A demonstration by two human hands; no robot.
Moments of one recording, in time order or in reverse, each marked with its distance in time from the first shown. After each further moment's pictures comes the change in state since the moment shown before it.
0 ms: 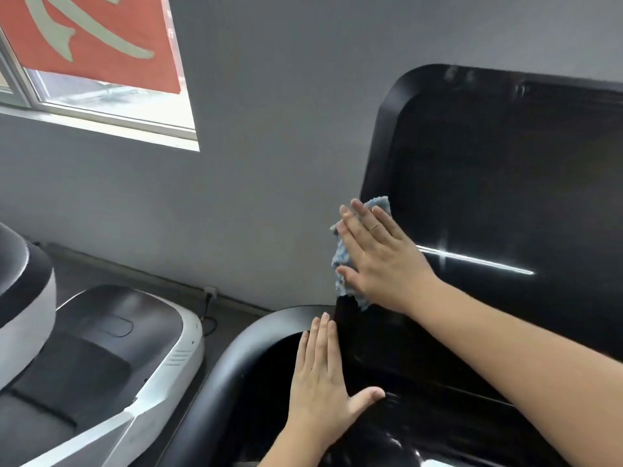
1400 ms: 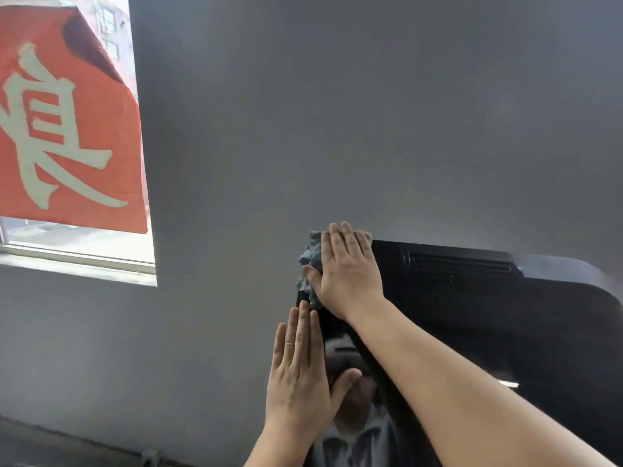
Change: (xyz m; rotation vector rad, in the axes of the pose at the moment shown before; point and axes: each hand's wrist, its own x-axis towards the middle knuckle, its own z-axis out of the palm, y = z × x) left_hand 0.249 0.060 -0.092 0.132 0.443 0.170; right_hand 0.116 0.163 -0.070 0.132 0.006 0.507
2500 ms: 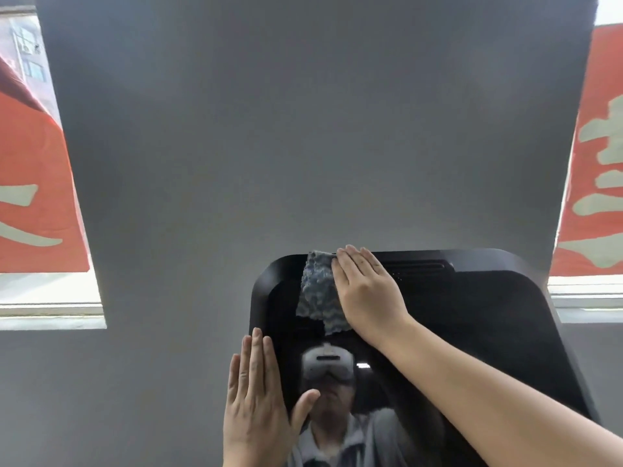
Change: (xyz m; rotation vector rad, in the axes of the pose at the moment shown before) left_hand -0.001 -0.001 0.003 -0.016 0.096 0.036; right_hand -0.054 0.094 -0.002 -0.122 0.277 -0.087
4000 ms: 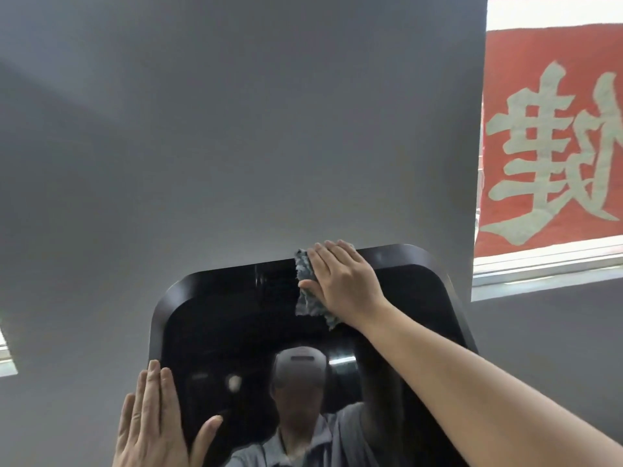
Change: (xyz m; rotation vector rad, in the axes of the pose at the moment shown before) left_hand 0.006 0.010 -0.002 -0.010 0.014 -0.075; right_hand -0.031 0.122 0.016 -0.131 0.123 0.030
